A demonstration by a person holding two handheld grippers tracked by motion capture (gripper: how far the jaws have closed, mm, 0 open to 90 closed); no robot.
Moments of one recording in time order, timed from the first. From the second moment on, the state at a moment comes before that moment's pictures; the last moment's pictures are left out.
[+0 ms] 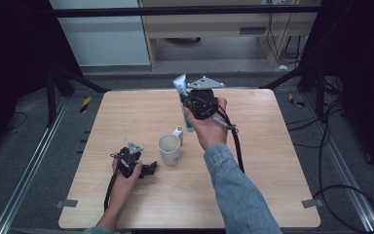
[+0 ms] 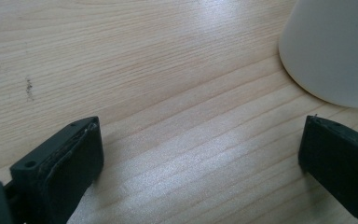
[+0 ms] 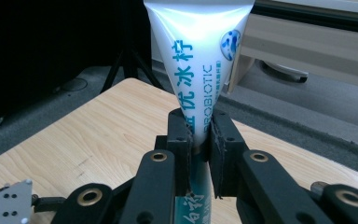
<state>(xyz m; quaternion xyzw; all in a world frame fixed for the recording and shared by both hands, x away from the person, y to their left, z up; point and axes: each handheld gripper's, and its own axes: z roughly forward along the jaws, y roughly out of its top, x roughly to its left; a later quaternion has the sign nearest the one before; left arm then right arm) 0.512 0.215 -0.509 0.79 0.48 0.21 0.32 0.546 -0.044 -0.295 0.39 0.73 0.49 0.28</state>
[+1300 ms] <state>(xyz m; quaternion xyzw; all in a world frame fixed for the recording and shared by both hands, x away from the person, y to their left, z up) 0.513 0.215 -0.508 0.79 0.48 0.21 0.32 0.520 -0.005 -0.301 0.38 0.69 0.55 0.27</state>
